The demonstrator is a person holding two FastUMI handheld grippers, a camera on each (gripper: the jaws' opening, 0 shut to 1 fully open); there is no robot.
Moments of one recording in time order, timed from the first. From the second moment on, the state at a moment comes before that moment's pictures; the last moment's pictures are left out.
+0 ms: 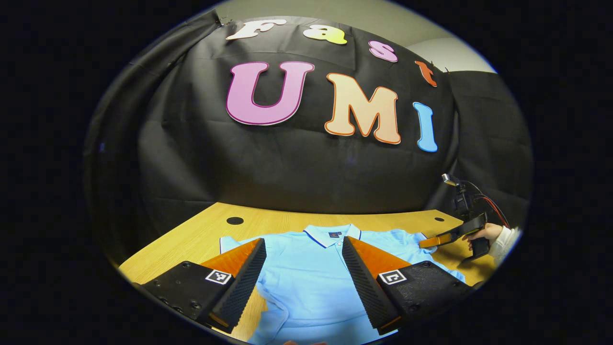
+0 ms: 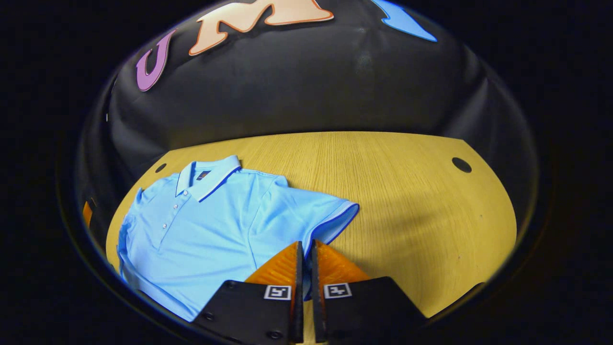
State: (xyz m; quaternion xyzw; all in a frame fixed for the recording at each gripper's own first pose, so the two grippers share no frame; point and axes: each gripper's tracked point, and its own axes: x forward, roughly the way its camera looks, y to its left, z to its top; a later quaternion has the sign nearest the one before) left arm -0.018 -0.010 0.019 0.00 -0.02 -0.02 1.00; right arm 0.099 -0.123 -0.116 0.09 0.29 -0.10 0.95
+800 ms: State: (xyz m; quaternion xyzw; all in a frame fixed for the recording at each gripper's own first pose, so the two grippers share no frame) left arm -0.015 -0.014 0.013 -0.01 -0.01 -0.03 1.00; right arm 0.132 -0.015 -0.041 0.17 0.17 0.03 0.97
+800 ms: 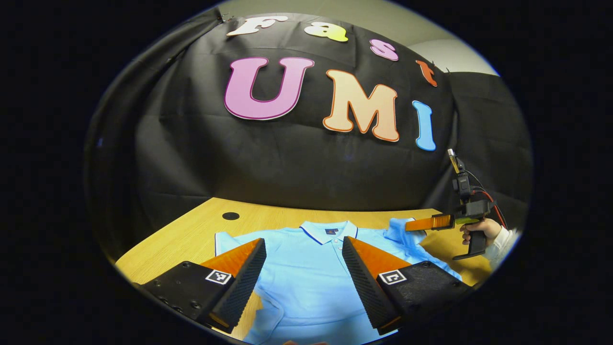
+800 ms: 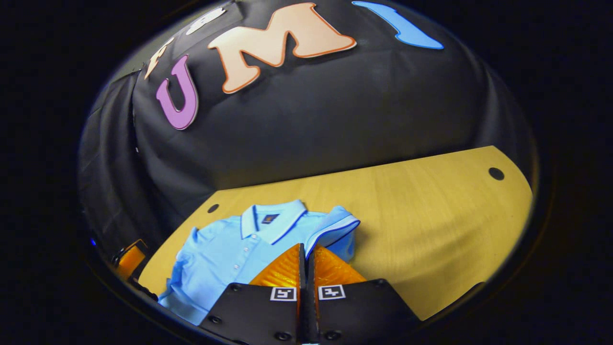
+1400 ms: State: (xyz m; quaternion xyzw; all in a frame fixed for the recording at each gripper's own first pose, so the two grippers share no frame) left arm -0.012 -0.005 0.012 -0.01 -0.01 -0.02 1.00; right arm 0.114 0.080 -0.041 0.19 0.19 0.16 0.95
